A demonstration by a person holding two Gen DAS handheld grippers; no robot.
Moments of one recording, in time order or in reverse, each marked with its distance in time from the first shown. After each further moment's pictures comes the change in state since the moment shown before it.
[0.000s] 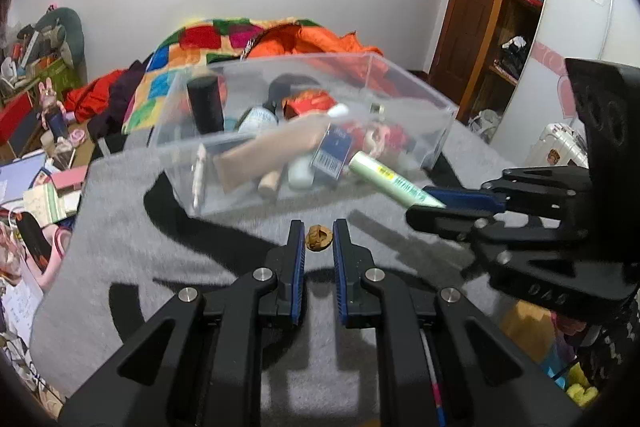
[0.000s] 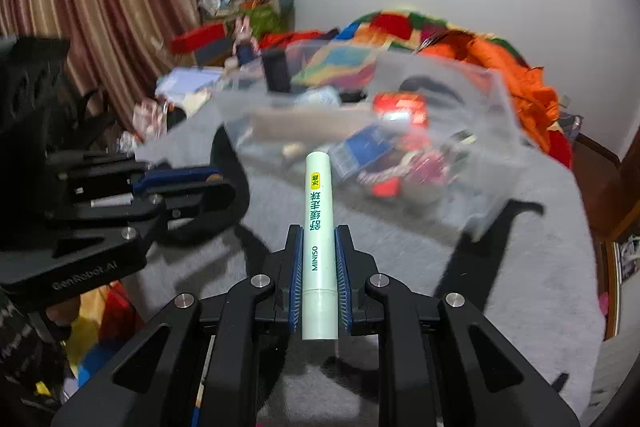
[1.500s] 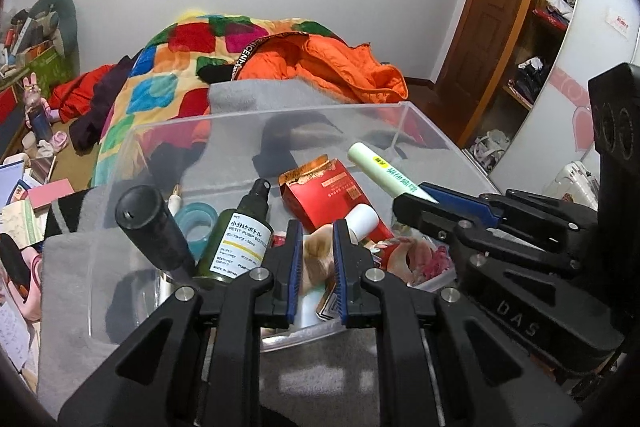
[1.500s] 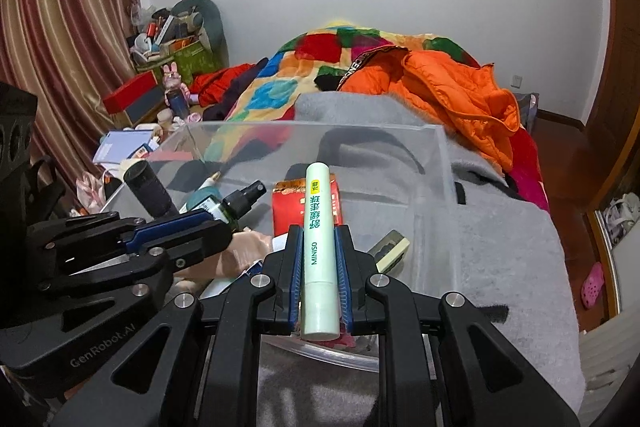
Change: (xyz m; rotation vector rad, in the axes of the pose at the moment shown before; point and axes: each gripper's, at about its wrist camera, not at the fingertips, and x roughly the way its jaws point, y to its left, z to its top) left arm 0.089 0.020 0.090 -0.068 0.028 -0.018; right arm 0.048 -0.065 0.078 0.174 -0.046 -0.144
